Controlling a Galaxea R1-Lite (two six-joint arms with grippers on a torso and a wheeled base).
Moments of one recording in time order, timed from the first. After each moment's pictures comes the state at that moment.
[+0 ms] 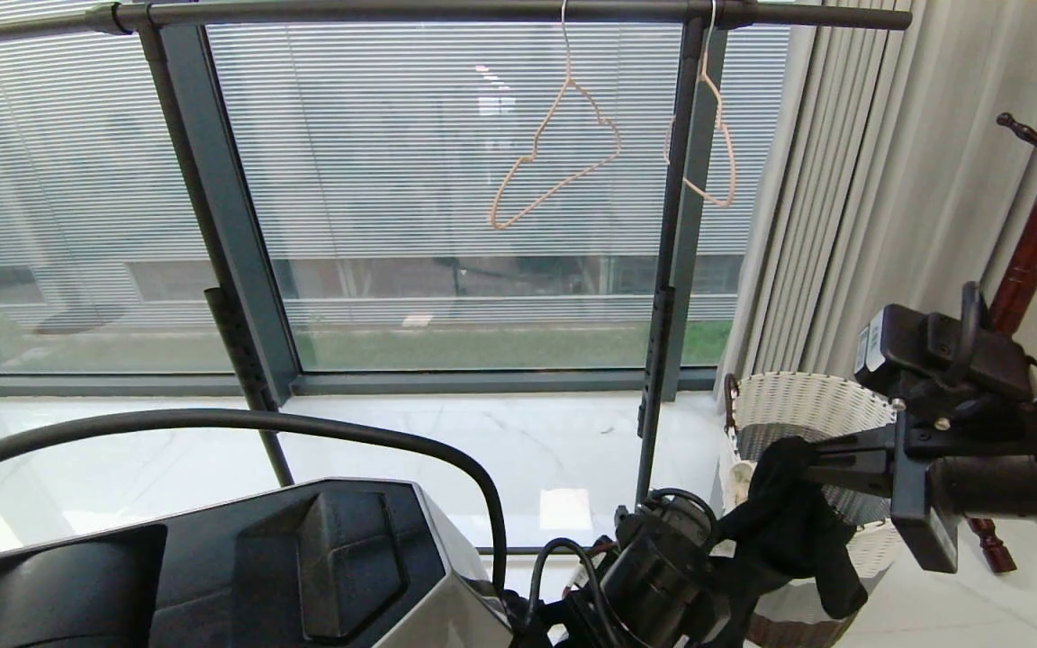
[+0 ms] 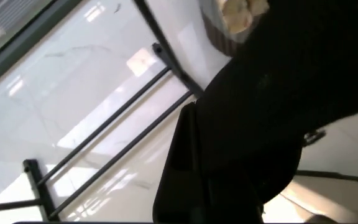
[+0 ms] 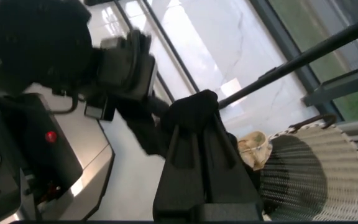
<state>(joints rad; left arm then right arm) -1.02 2.28 -1.01 -0.60 0.36 0.02 0.62 1.34 -0.92 0.18 0.24 -0.45</state>
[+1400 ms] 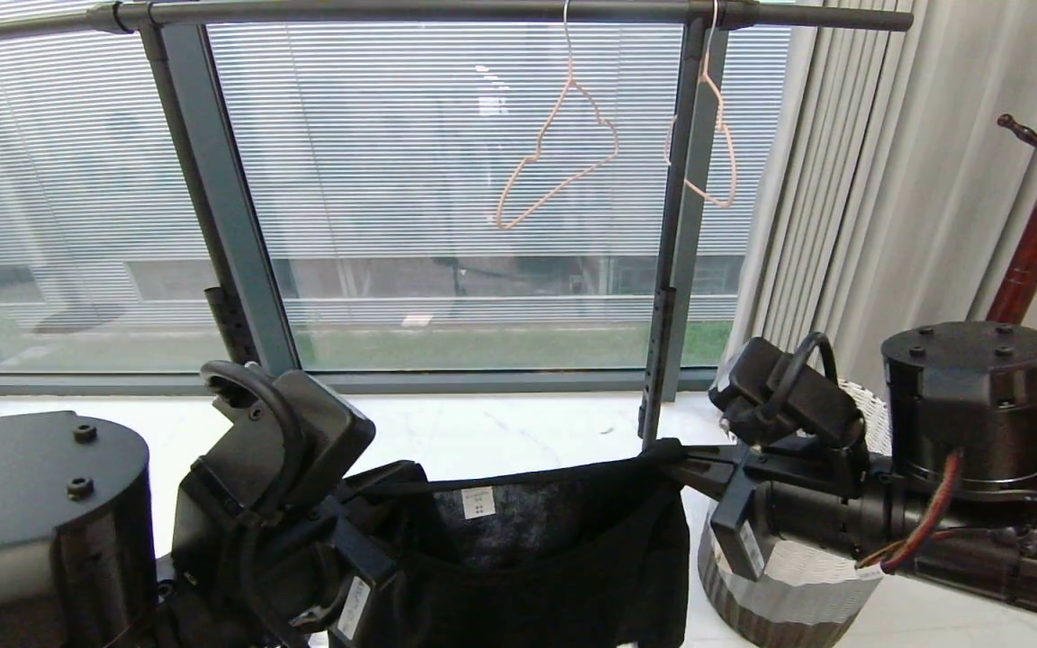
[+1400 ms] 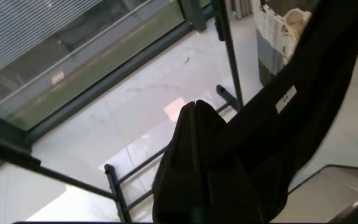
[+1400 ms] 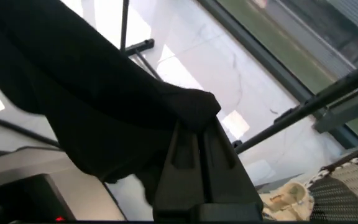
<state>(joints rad) -0.84 1.31 -0.50 -0.46 0.34 0.23 0.87 1.54 -0.72 -0.45 0.01 -0.19</state>
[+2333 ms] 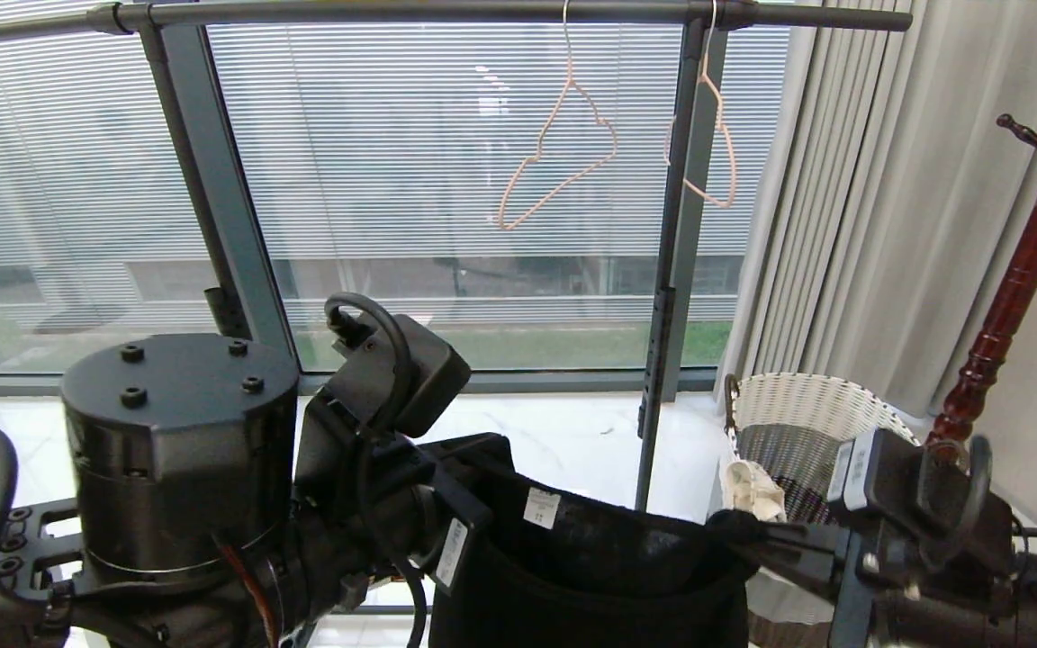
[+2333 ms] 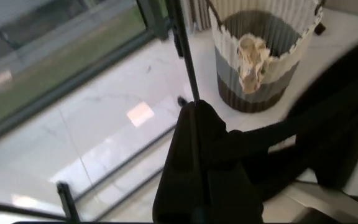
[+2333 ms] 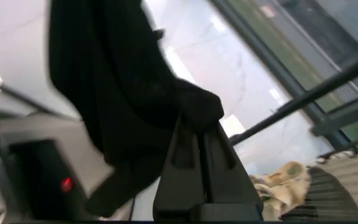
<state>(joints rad) -0.85 1.46 -0.67 -0.43 0.21 0.11 0.90 1.33 -0.52 -0.45 0.01 -0.25</state>
